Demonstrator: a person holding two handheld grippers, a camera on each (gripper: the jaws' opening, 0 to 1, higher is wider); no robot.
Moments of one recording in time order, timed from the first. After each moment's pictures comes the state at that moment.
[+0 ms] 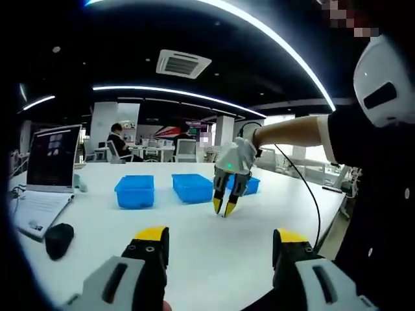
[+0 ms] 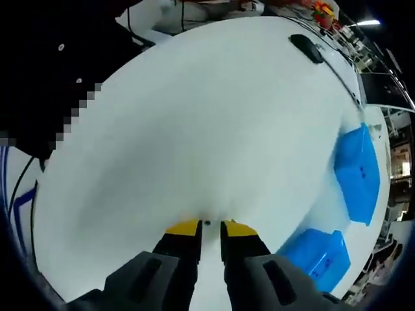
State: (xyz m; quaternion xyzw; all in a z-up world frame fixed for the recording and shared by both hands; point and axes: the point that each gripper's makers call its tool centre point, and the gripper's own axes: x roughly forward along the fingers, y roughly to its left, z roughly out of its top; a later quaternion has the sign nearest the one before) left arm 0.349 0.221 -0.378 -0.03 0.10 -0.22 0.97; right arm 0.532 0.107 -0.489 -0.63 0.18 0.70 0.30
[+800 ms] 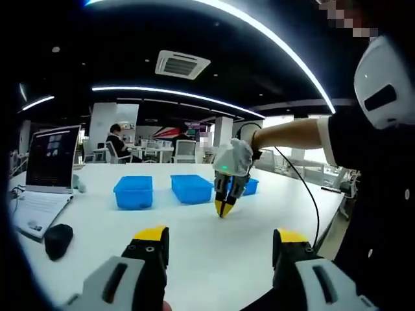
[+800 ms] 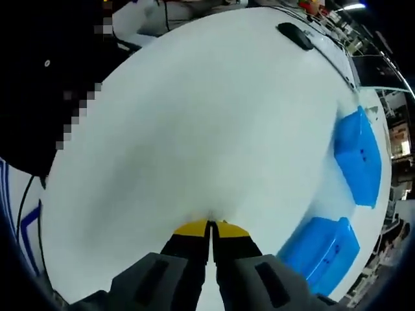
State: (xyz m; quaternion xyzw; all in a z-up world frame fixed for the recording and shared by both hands) left arm 0.347 0.219 -0.376 -0.03 0.10 -0.22 0.97; right arm 0.525 0.099 -0.484 -0.61 0.23 0.68 0.34
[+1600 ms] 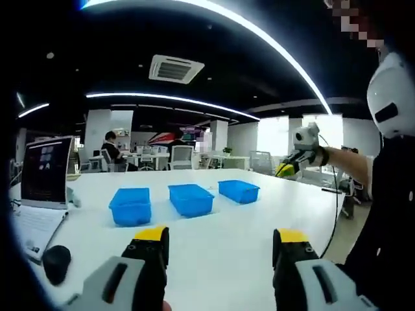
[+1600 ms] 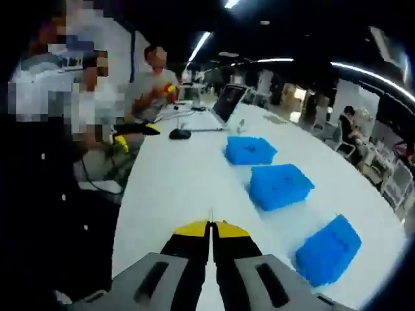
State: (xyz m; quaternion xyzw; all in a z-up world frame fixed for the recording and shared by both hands) left arm 0.381 0.218 -0.358 -0.02 0.08 -0.24 0.97; right arm 0.483 -0.043 -0.326 -0.14 0.15 0.58 0.79
